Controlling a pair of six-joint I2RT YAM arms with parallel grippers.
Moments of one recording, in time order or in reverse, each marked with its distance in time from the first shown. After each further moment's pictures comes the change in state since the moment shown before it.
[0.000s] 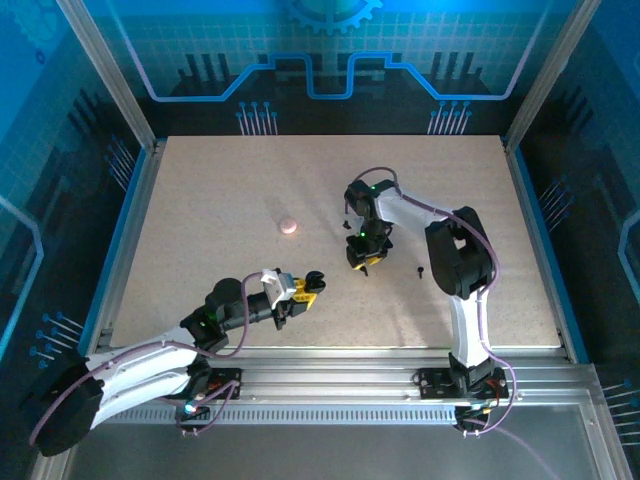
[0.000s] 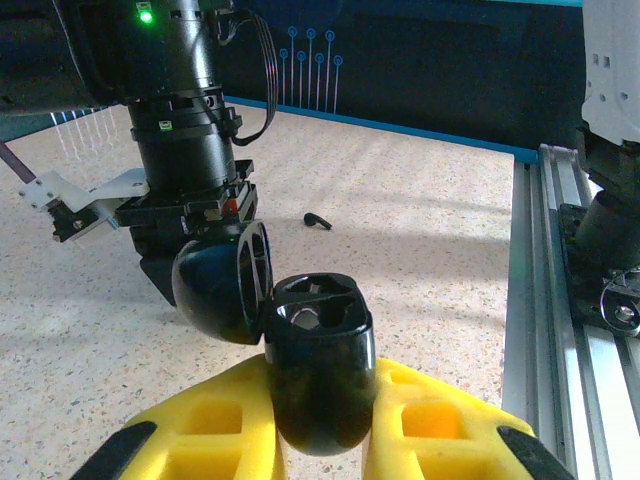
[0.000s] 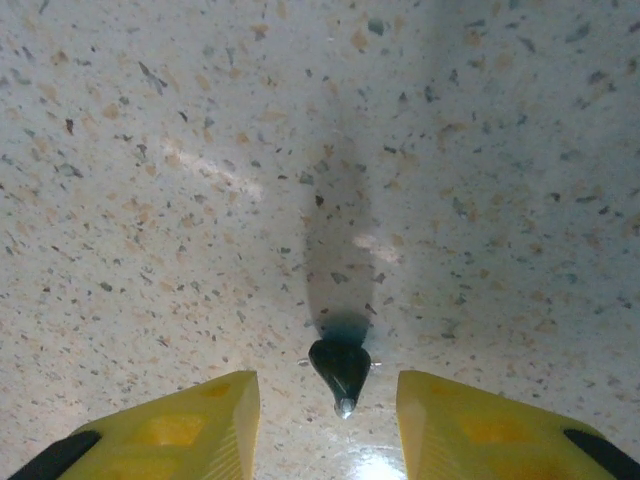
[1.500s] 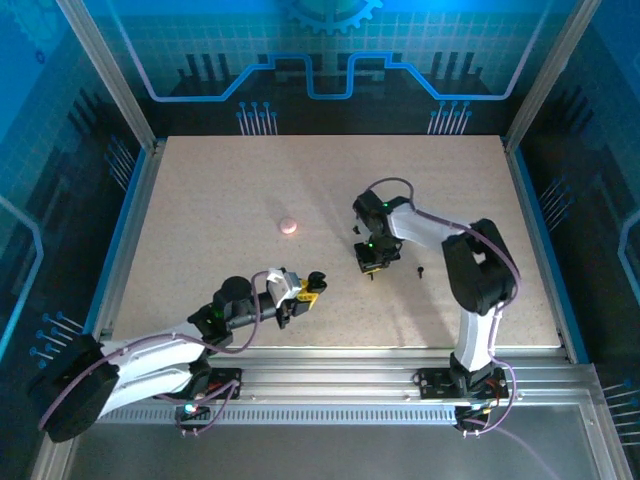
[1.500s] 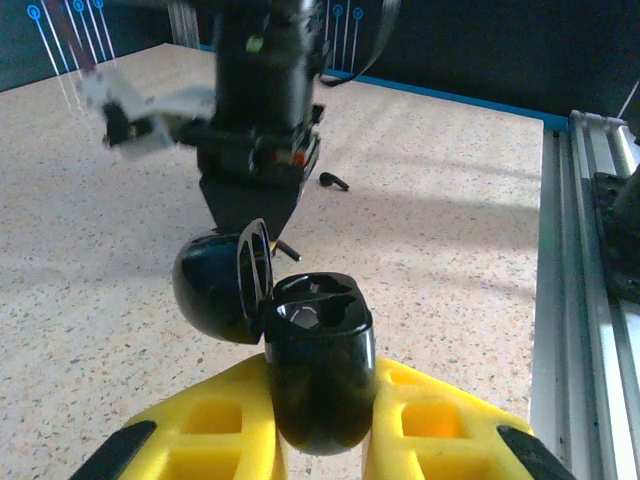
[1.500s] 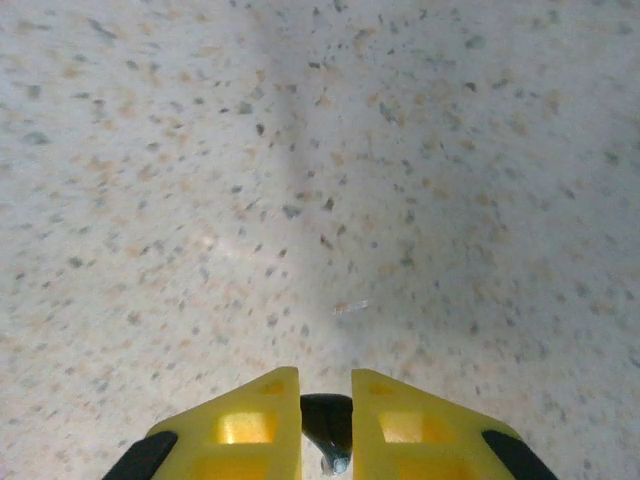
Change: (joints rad) left arm 0.000 0.170 0.000 0.092 -0.031 0.002; right arm 0.007 -0.269 -0.332 0.273 0.050 0.137
